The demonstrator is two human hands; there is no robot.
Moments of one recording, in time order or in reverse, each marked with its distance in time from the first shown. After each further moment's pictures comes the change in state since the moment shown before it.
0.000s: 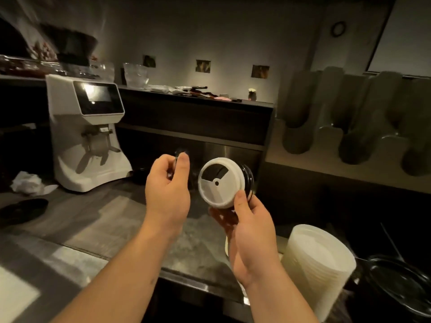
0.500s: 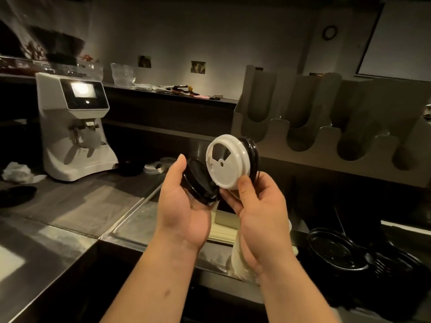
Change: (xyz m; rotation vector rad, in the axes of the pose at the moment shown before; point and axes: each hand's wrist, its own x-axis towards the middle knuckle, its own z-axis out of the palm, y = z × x) left_hand -0.101 0.064 0.057 -0.763 -0.141 -0.617; right_hand -0.057 -0.065 -0.072 -0.162 -0.077 -0.293
